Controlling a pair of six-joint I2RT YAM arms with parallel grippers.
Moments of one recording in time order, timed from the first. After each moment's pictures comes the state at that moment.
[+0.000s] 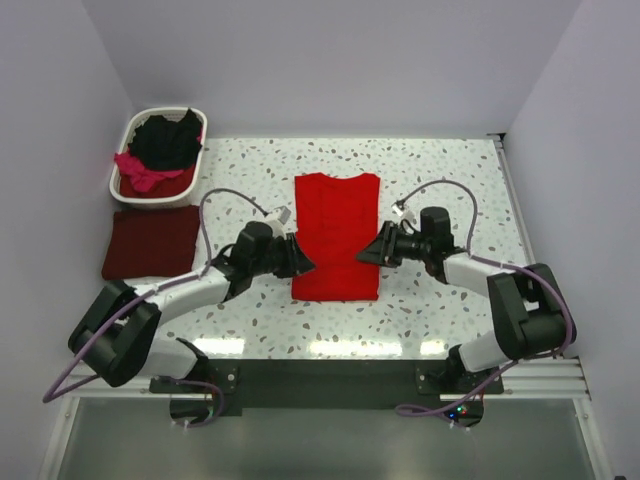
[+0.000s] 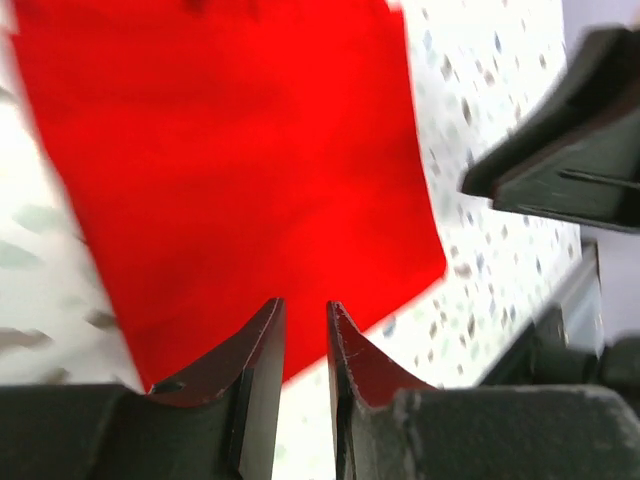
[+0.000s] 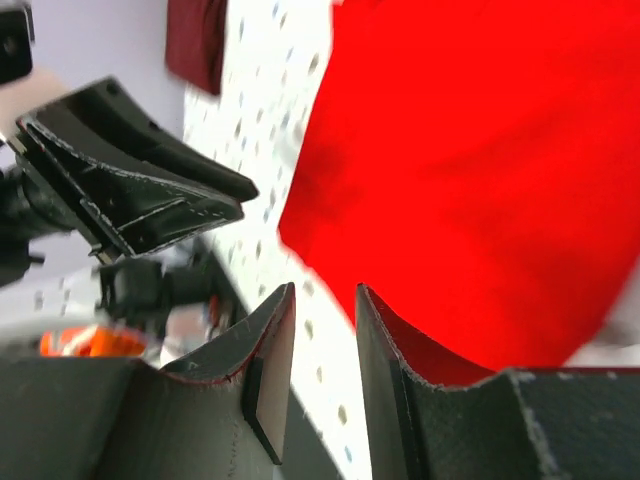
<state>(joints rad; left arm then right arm) -0.56 1.39 0.61 0.20 0.24 -0.72 0.22 1.50 0.63 0.28 -0.79 0.71</state>
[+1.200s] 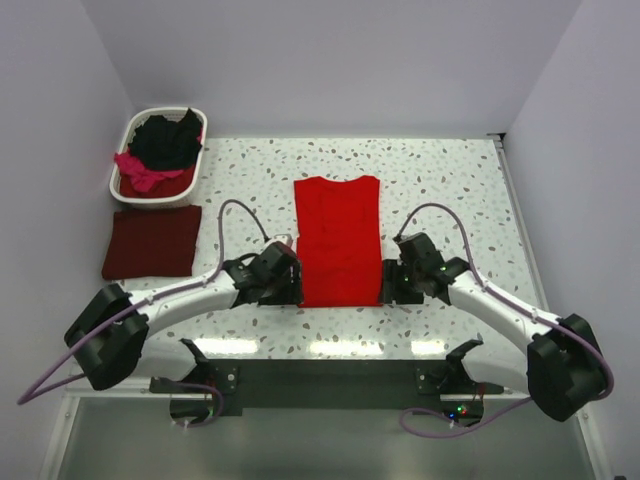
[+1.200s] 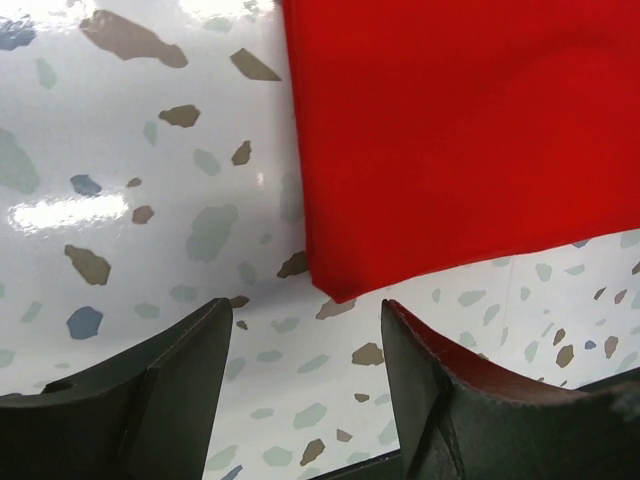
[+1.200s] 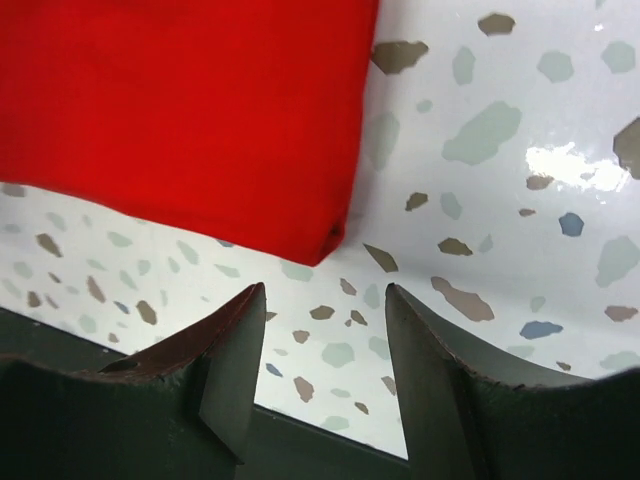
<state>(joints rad) -0.80 1.29 0.66 -0.41 -0.10 -0.80 0.51 1.15 0.61 -0.53 -0.13 0.53</state>
